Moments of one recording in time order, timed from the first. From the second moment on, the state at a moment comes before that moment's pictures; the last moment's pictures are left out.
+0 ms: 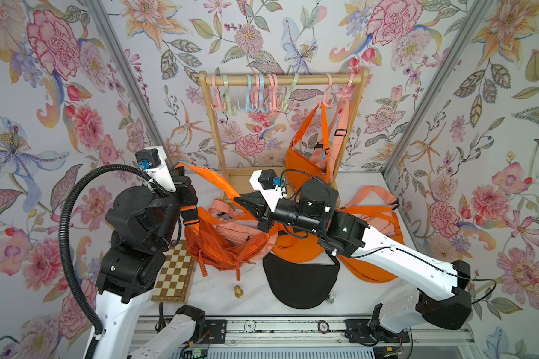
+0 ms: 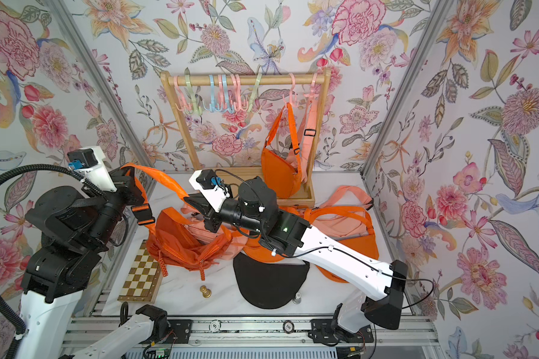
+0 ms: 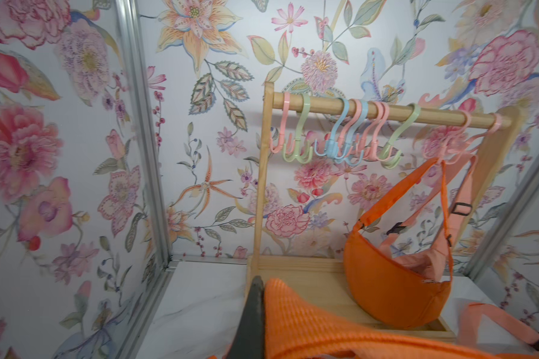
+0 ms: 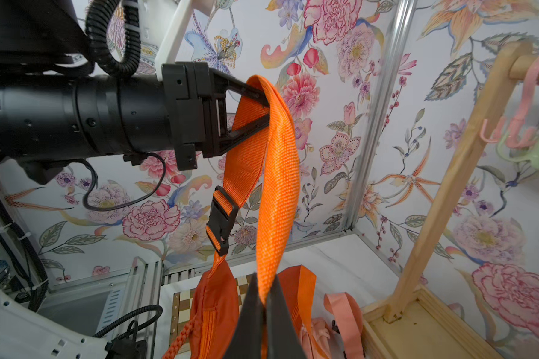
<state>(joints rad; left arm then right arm) -0.31 0.91 1.51 -0.58 -0.36 -0.07 1.11 1.52 1.62 -0.10 -0.17 -0.04</state>
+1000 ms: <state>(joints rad) -0.31 0.93 1.65 -0.66 -0.76 0.18 1.15 1.78 1.86 -0.03 -0.38 0.11</state>
